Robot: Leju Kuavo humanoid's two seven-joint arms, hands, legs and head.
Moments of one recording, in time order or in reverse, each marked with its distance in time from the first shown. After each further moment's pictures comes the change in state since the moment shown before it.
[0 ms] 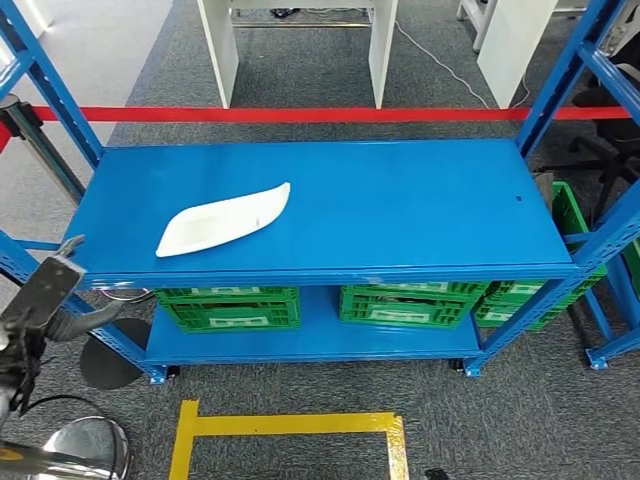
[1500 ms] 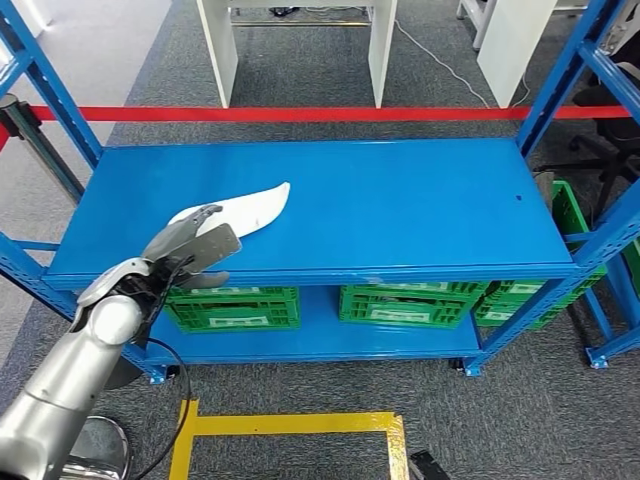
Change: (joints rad) left arm -0.467 -0.143 -0.430 0.449 -0.255 -0.113 -0.003; right arm -0.058 -0.010 0.049 -0.046 0.071 -0.003 0.089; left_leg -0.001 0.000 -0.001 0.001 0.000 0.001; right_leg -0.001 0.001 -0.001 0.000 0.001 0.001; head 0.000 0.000
